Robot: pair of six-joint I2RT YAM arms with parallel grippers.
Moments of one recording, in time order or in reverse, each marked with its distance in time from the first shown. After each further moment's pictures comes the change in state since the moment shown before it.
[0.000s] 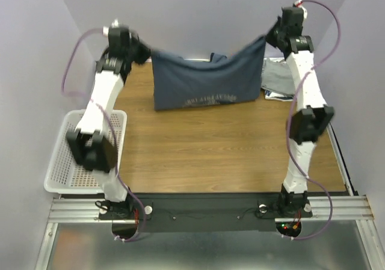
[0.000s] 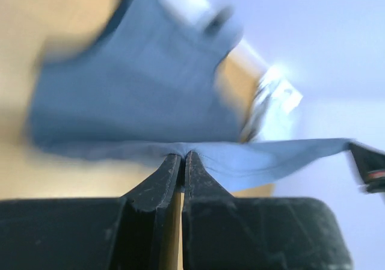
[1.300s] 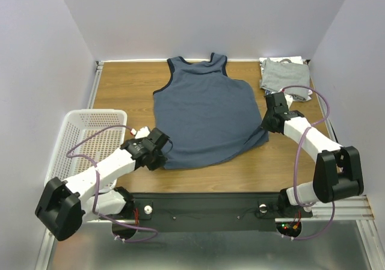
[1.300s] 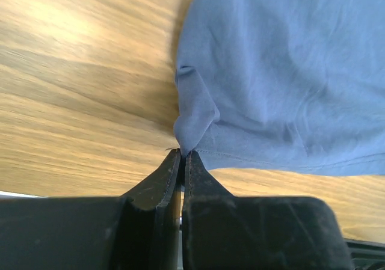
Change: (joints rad) left arm -0.563 -0.421 -0.886 -0.239 -0.332 -0.267; right arm 0.126 -0.575 -1.305 0.255 0.119 0.003
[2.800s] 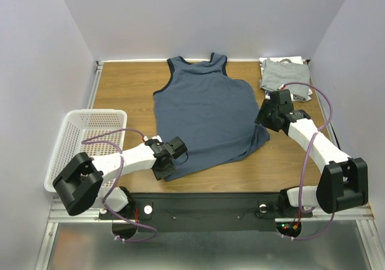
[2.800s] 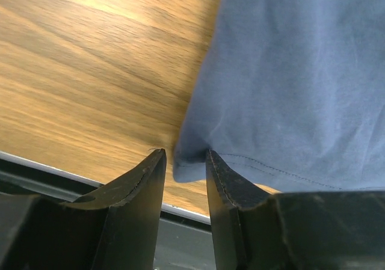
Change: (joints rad) left arm -0.173 0.222 0.062 -0.113 -0.056 -0.168; right arm 0.000 -0.109 0.038 -0.047 -0.144 0.005
